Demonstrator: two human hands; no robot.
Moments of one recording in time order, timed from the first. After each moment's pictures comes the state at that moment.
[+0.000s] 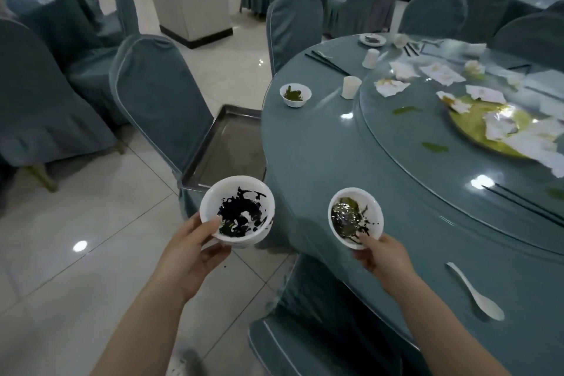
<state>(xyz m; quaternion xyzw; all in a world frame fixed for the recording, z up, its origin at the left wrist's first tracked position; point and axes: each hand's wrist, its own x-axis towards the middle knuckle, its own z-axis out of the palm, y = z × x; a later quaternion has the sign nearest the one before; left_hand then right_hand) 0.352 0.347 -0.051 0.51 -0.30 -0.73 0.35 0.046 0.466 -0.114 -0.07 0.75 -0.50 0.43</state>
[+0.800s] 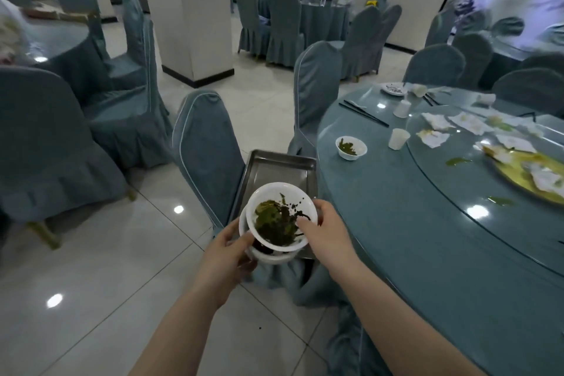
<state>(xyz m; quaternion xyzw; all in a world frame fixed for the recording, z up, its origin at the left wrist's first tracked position) 0.481 0.133 -0.038 0.45 -0.40 -0.74 0.30 0.309 0.196 -0.012 -0.35 0.74 -0.47 0.32</state>
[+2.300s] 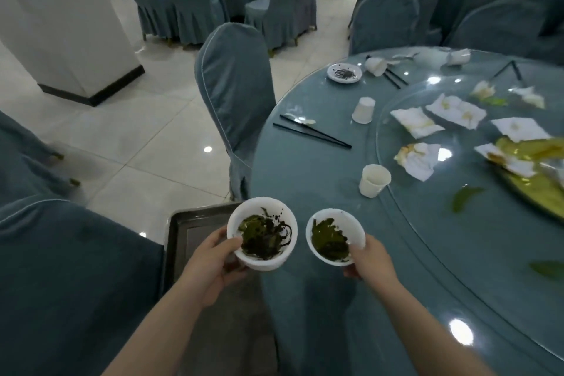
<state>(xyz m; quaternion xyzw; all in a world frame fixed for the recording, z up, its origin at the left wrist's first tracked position) 0.102 -0.194 -0.081 0.47 -0.42 -0.77 0.13 -0.100 -0.004 -0.125 -0.06 0.85 -0.42 0.31</state>
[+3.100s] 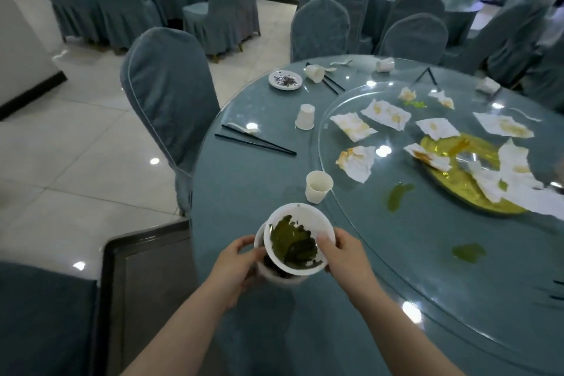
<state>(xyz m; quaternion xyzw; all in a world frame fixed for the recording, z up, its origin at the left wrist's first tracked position) -0.005 -0.142 -0.112 0.43 -0.49 -0.76 0.01 -0.113 0.024 -0.072 -0.09 0.82 -0.51 0.25</state>
